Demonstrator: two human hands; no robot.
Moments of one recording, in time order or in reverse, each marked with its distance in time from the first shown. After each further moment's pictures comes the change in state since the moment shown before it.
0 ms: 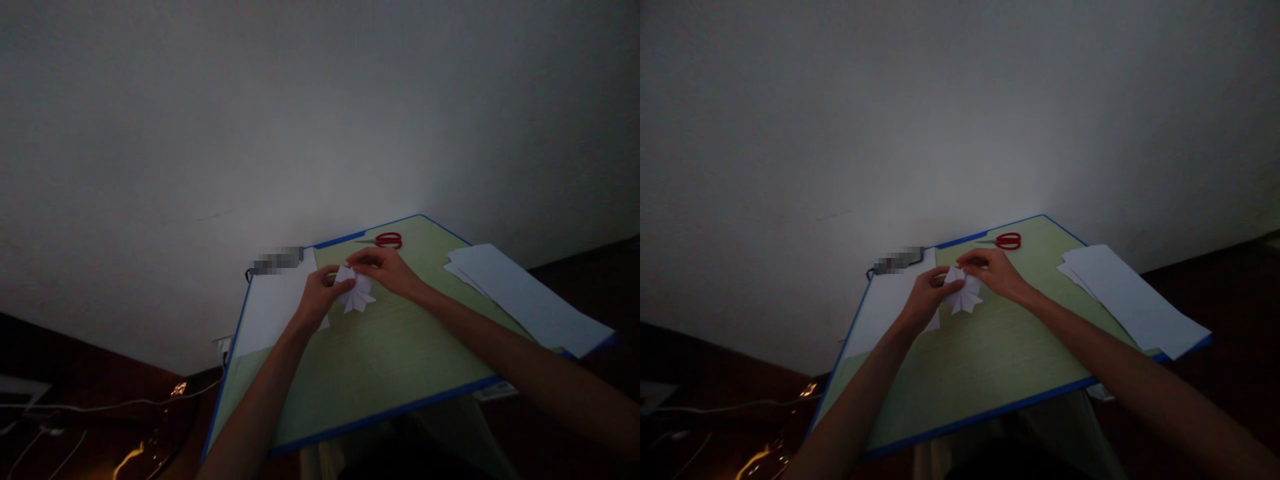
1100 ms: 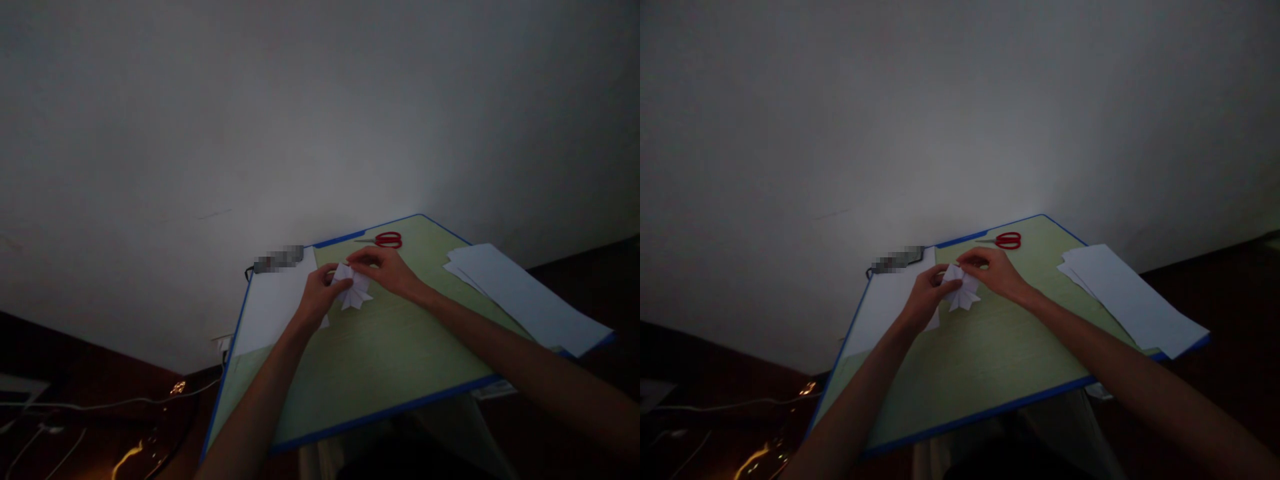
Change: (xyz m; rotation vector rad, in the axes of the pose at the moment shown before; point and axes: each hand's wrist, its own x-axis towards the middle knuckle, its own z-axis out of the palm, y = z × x) left_hand 0.001 -0.002 0.001 0.055 0.021 0.036; right_hand -0.002 0.006 0.003 -0.086 0.045 -0.036
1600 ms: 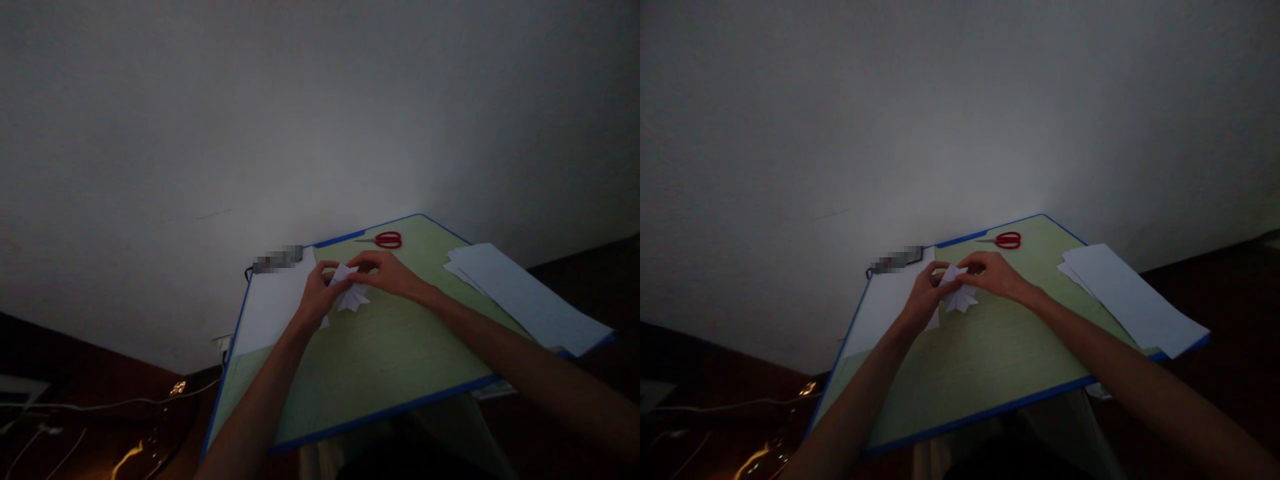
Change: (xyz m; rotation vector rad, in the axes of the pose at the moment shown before) left_hand -0.001 0.001 -0.001 -0.022 0.018 -0.014; right_hand -0.001 -0.006 -0.005 -0.073 -0.144 0.054
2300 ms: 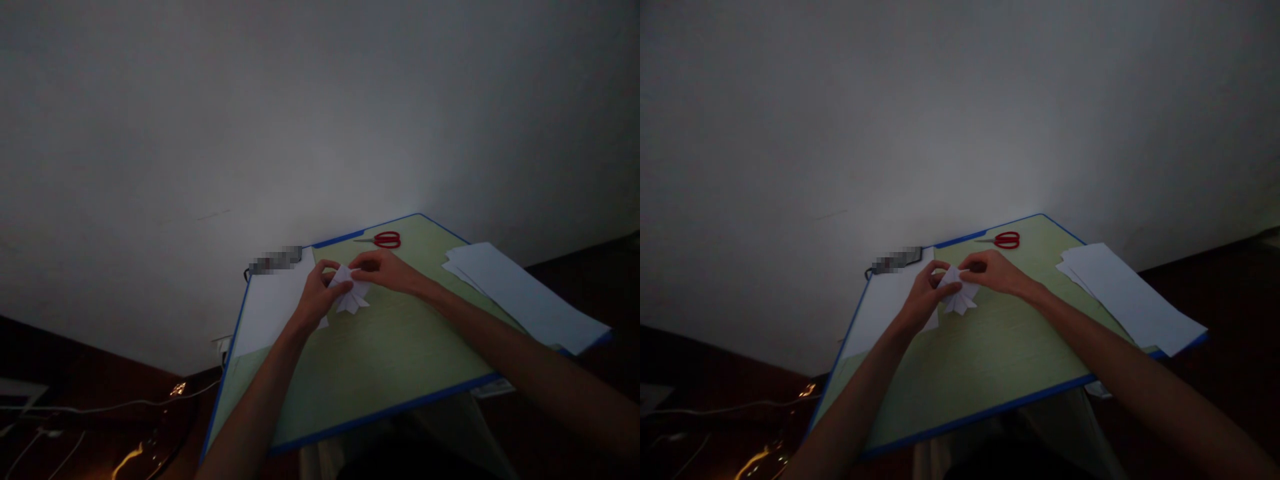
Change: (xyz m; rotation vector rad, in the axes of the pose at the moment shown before) left_hand -0.004 0.005 0.000 0.004 -0.073 0.005; right_hand 0.002 0.006 -0.007 0.094 -0.103 0.070
